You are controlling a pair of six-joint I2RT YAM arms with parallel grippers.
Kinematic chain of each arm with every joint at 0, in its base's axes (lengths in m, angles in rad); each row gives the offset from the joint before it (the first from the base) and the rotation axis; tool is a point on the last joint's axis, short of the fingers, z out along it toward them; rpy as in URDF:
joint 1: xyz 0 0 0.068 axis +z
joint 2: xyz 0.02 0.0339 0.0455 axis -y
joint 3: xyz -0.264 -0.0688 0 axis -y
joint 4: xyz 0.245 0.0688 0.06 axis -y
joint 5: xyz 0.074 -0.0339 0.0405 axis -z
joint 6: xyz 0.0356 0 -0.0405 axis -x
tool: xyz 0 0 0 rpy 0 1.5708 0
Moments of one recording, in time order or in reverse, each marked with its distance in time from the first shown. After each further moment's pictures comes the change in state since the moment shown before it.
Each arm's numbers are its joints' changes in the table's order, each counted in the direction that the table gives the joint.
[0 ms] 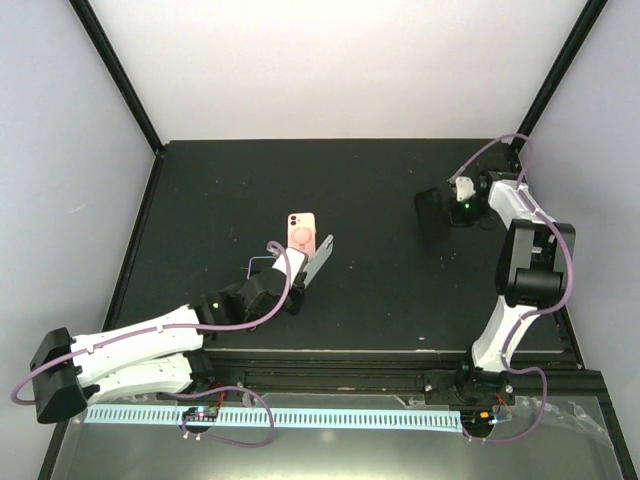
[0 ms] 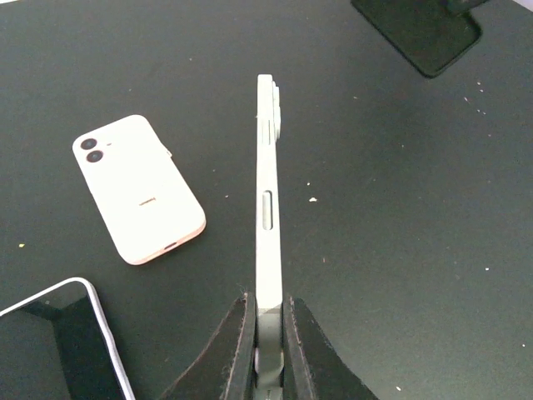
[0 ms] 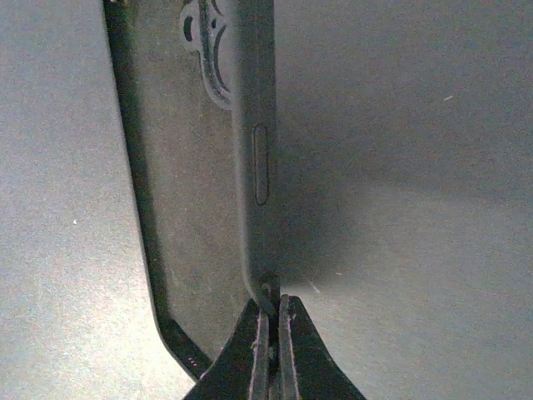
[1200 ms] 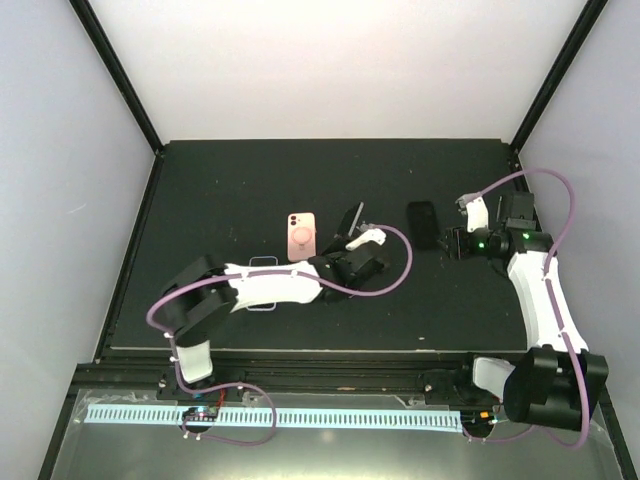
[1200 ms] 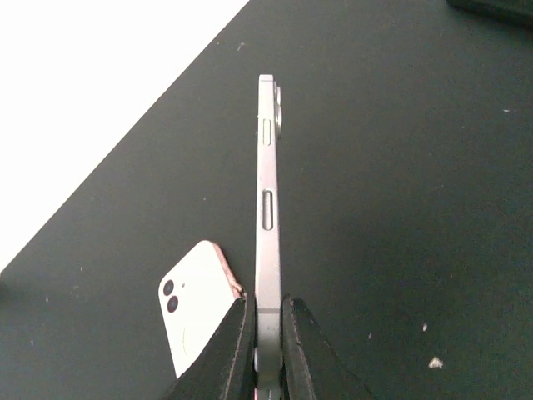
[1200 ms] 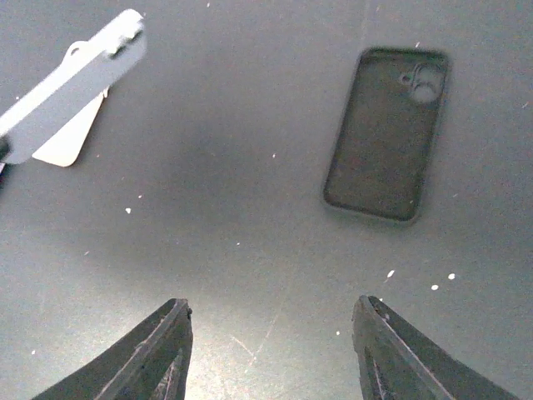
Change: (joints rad) left arm -0.031 -0.822 0.537 0.110 -0.429 -0.360; right arm -0.013 0.670 -0.460 0.048 -0.254 0.025
